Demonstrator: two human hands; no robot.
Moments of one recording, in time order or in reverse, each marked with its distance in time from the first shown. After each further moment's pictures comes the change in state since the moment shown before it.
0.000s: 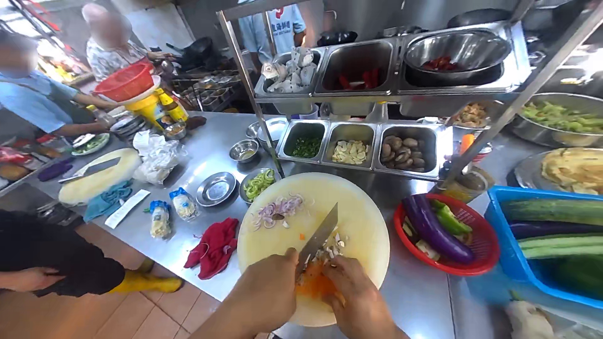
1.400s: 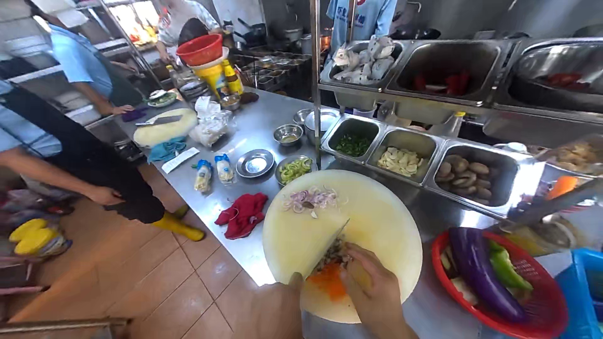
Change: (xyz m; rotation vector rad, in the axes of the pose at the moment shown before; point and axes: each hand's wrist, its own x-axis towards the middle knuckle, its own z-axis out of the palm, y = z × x) left_hand -0.048 0.004 0.071 -0.078 0.229 -0.273; right_hand 0.031 0.014 0.003 0.430 0.021 0.022
